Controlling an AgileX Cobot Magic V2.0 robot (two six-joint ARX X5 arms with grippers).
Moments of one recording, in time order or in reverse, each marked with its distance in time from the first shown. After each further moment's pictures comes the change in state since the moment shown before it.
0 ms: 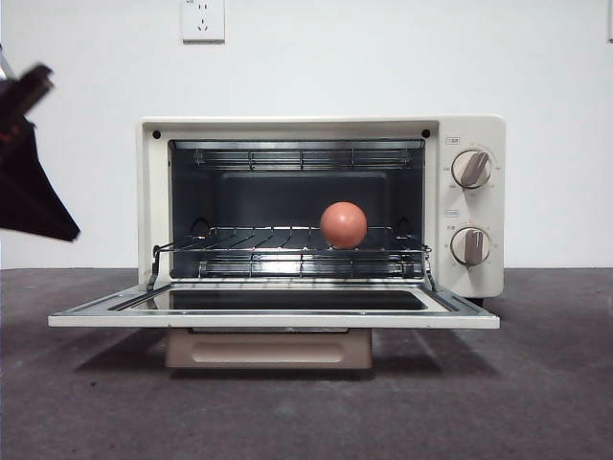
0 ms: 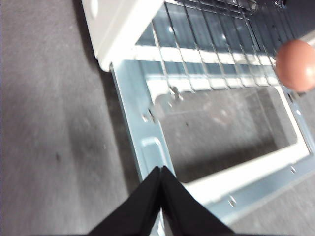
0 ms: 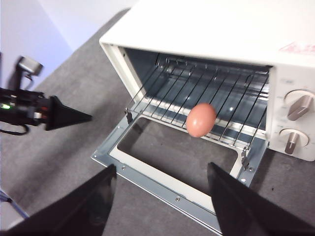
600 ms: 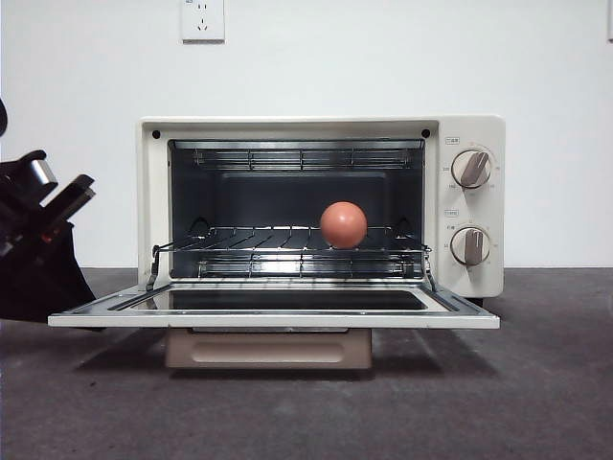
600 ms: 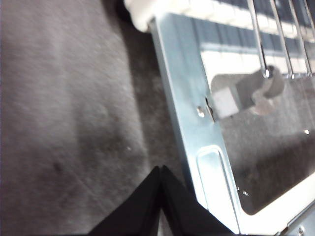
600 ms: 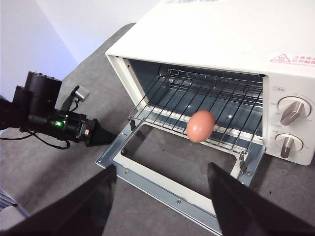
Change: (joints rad) left arm -0.028 0.341 0.000 0.216 0.027 -0.024; right arm 0.000 -0.056 0.000 -0.018 0.004 0.000
